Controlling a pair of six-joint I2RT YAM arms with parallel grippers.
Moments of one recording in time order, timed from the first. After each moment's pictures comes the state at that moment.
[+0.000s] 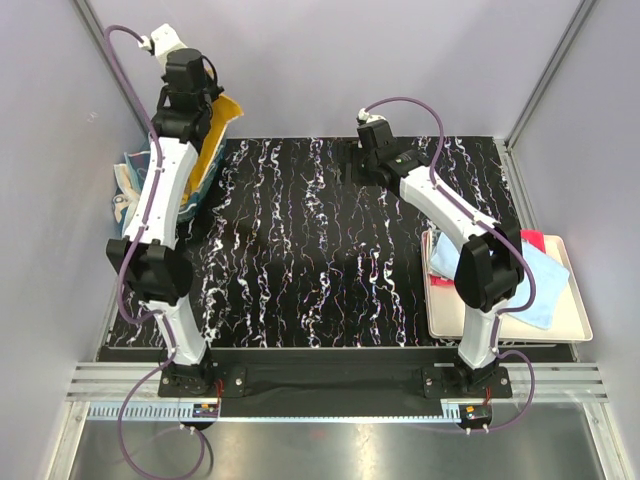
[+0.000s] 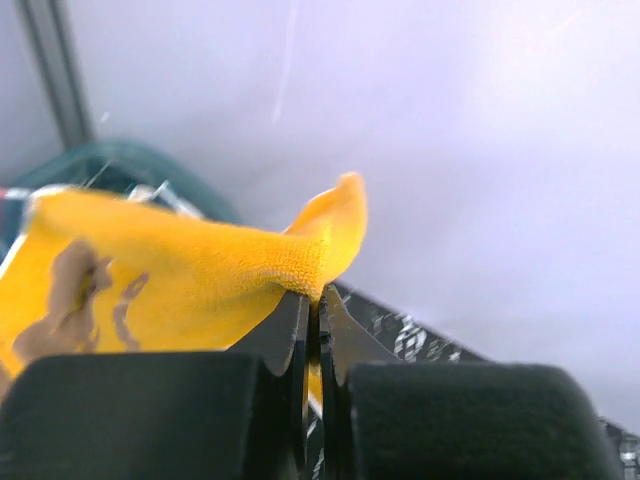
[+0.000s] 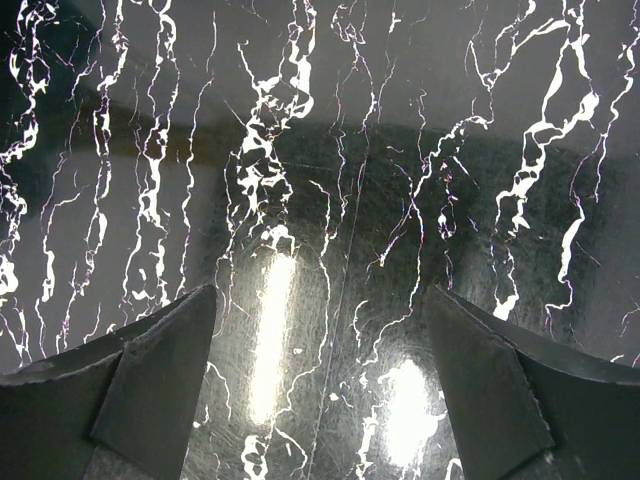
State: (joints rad) left arm -0.13 1.88 2.11 -0.45 -0.41 -0.47; right arm 0.51 1.91 1.75 -0.51 0.11 0.37
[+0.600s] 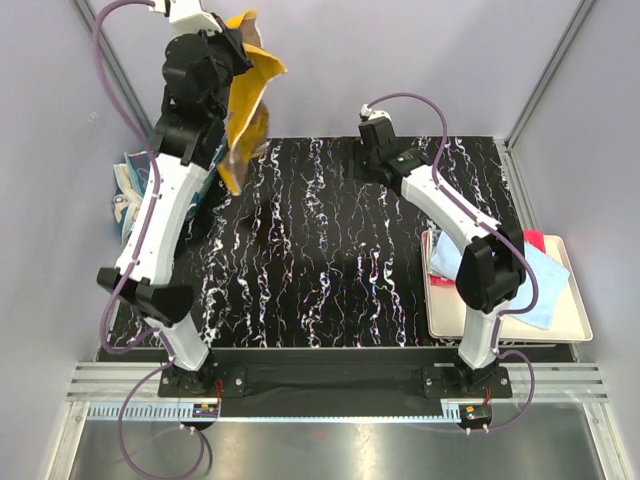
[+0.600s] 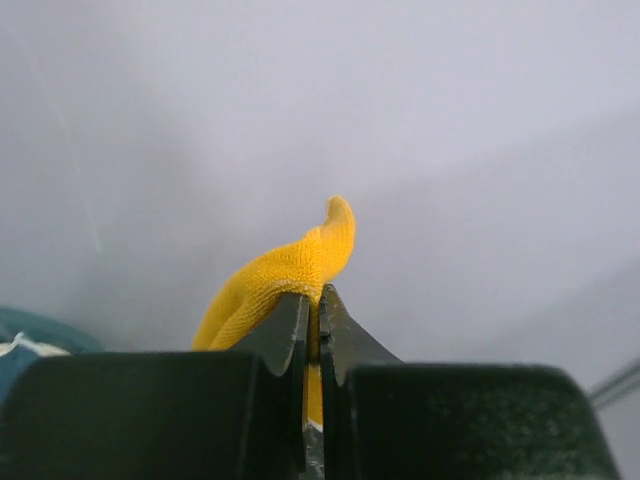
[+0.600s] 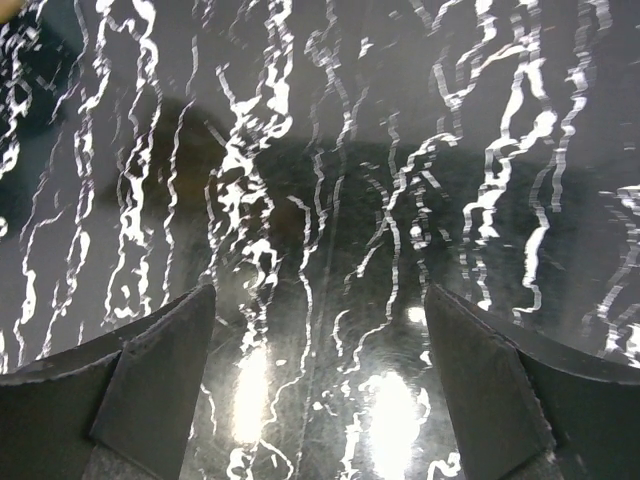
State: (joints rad) left arm -0.33 1.78 2.26 -0.31 -0.33 -0.30; right arm 0.51 1.91 1.76 -0.52 0.16 0.35
